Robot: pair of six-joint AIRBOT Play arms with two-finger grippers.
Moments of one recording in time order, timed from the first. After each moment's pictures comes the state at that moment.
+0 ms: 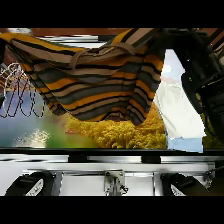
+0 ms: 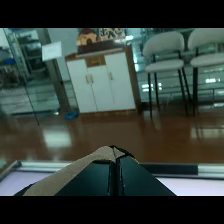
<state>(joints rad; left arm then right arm) -0.08 -0.73 1.24 1.24 -0.57 -1.60 0.33 -0.97 1.23 0.94 -0.06 -0.75</state>
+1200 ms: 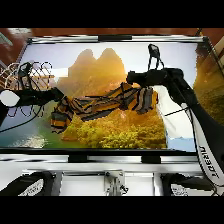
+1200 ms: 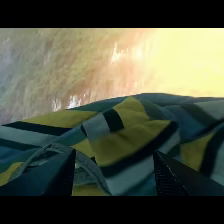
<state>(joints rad) -0.04 -1.07 1.03 1.30 -0.87 -1.63 0.26 -1.47 1.42 1.90 -0.78 -1.43</state>
